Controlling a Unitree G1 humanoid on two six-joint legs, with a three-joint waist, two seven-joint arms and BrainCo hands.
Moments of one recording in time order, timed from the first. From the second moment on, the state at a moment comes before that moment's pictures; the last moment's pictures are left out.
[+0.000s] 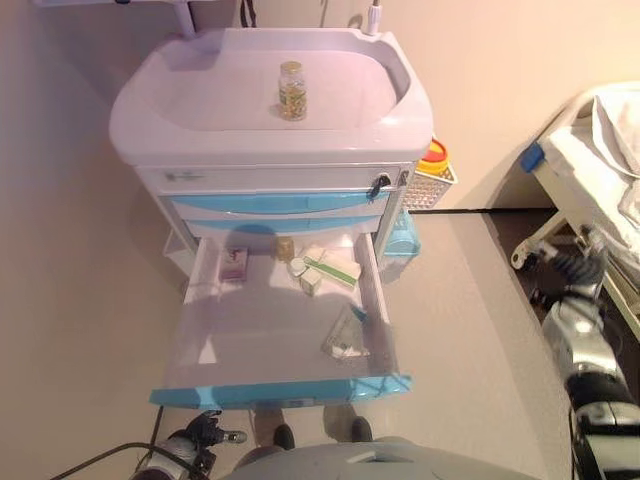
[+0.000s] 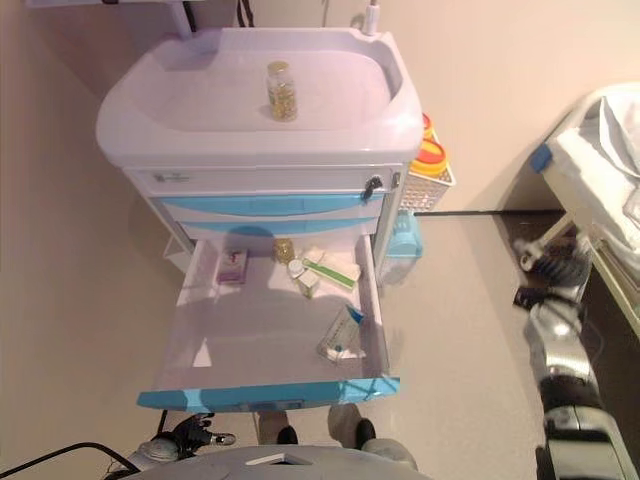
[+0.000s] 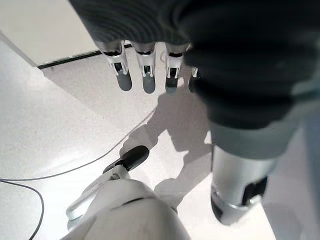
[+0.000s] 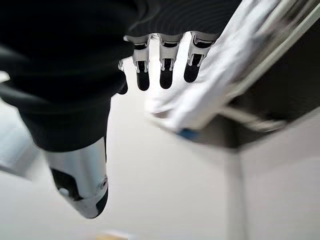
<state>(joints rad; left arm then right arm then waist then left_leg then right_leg) 0.02 0.35 -0.32 1.11 -0.08 0.00 -0.05 -0.10 -0.59 -0.06 0.71 0.27 -0.17 -0.38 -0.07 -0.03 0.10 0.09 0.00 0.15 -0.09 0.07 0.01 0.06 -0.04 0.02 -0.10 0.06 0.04</state>
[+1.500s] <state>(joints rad) -0.60 0.79 -0.55 0.51 -0.14 0.07 -0.21 -0.23 -0.46 0.37 1.01 -0.06 -0.14 -0.21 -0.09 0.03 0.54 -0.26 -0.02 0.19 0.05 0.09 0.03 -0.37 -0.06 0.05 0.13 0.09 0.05</state>
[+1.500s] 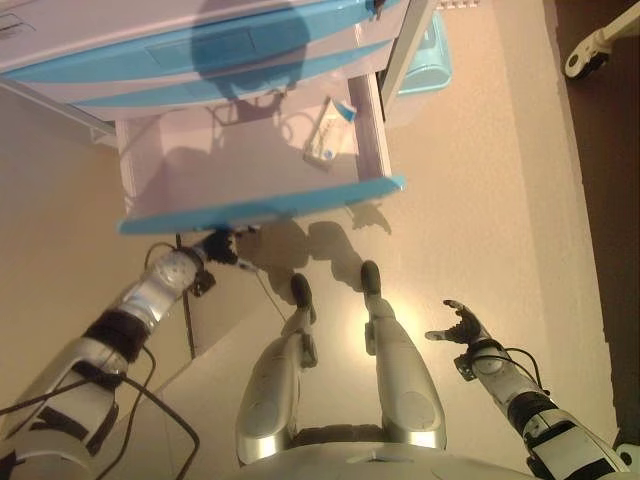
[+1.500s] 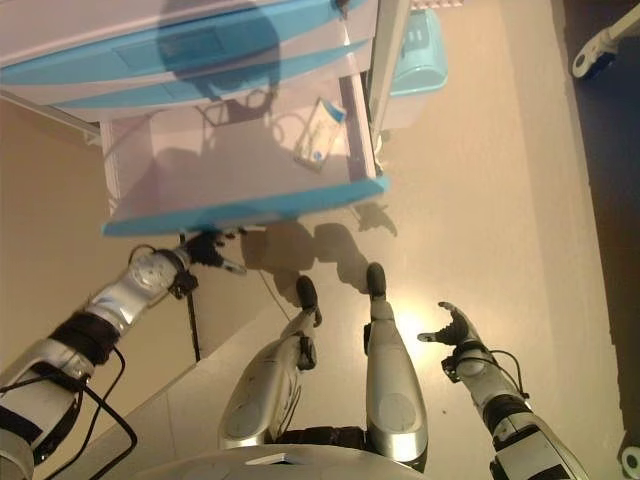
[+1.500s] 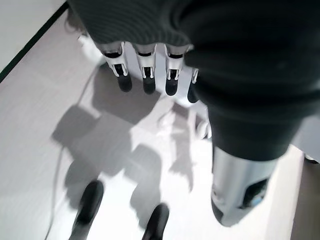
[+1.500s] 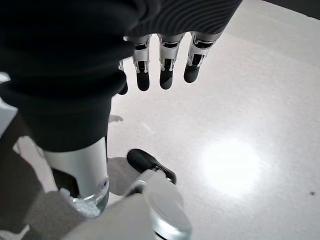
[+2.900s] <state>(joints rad) -0.36 0.50 -0.19 0.78 -0.55 -0.15 -0.04 -0.20 -0.33 0.32 1.00 0.11 -0.18 -0.01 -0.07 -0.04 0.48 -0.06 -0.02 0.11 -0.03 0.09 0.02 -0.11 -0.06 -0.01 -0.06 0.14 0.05</state>
